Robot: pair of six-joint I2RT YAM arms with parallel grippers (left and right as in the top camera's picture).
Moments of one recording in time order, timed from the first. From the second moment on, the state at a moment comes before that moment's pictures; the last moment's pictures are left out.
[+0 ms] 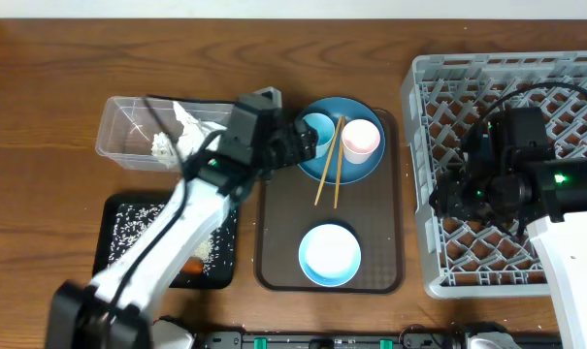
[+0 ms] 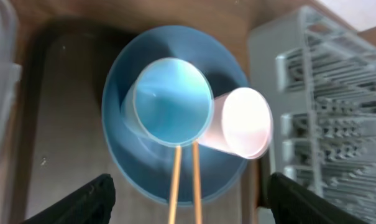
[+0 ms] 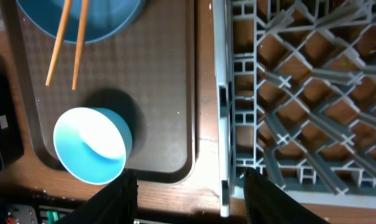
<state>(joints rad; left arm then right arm) -0.44 1.50 1.04 -0.33 0.21 -0.71 0.10 1.25 1.27 -1.33 -0.17 0.20</state>
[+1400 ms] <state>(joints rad) -0.45 1.77 1.04 -0.11 0.15 -0.80 0.10 1.25 1.27 -1.33 -0.16 0.17</state>
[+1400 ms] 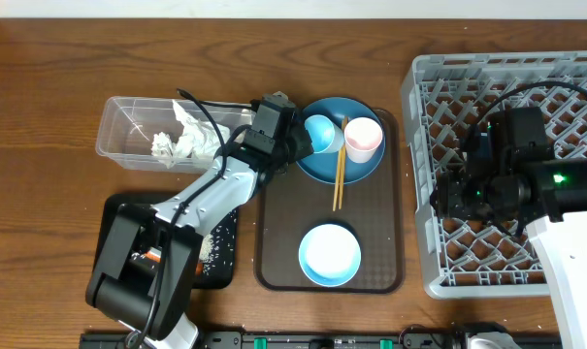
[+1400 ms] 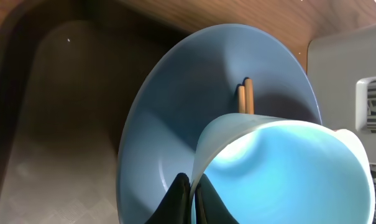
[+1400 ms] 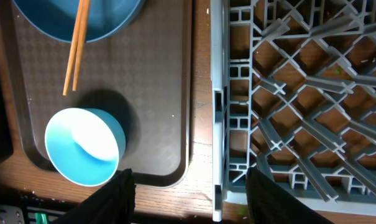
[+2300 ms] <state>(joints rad) -0.42 1.16 1.04 -0.63 0.65 -0.78 0.10 1.25 1.26 -1.36 -0.78 -0.31</state>
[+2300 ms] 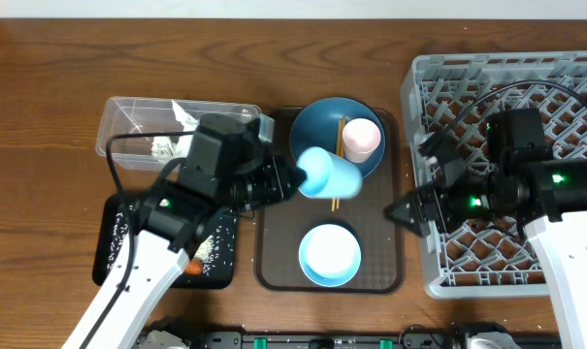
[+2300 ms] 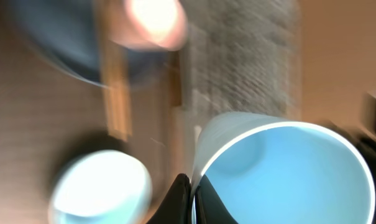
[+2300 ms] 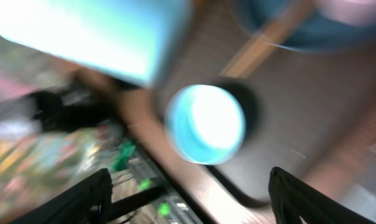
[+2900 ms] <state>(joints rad) -0.42 1.16 1.04 -0.58 1.09 -0.77 0.10 1.25 1.26 -1.45 -1.15 -0.76</state>
